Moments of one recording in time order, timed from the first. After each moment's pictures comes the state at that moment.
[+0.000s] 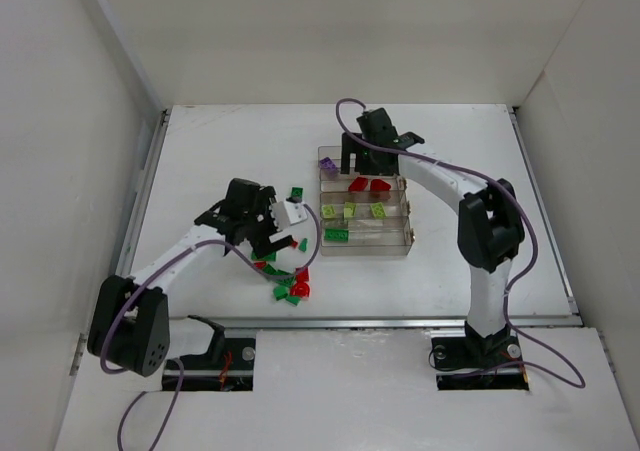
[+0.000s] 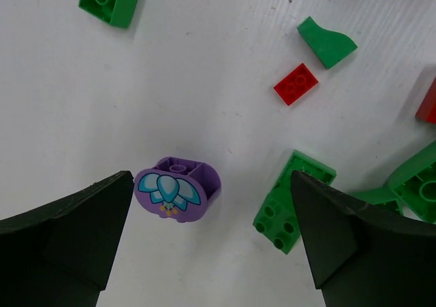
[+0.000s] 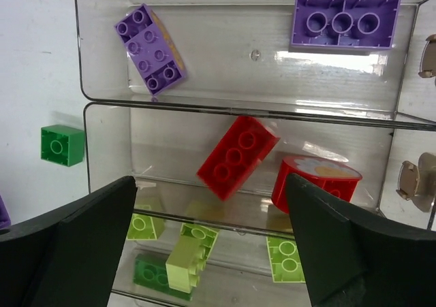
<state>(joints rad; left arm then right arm) -0.38 1.24 0.72 -0.36 0.23 0.86 0.51 2.00 1.67 -0.53 0.12 0.46</state>
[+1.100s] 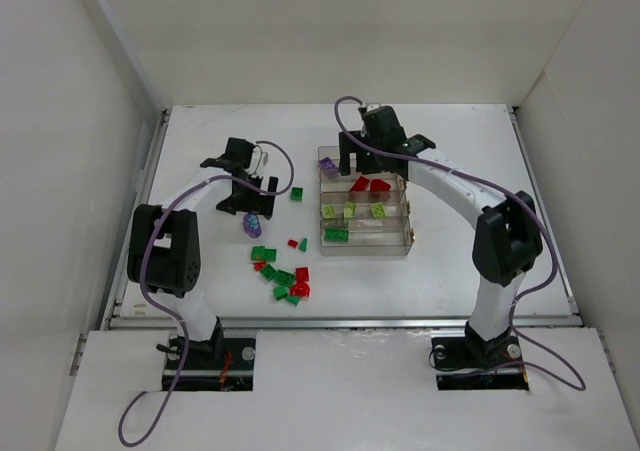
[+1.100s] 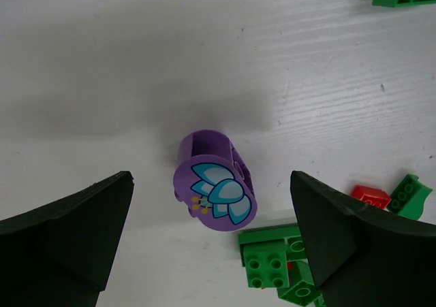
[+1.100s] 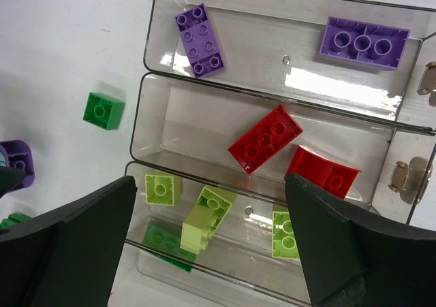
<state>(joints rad) -0.21 1.71 1.18 -0.65 0.03 0.01 0.54 1.87 1.60 -0.49 0.06 0.34</state>
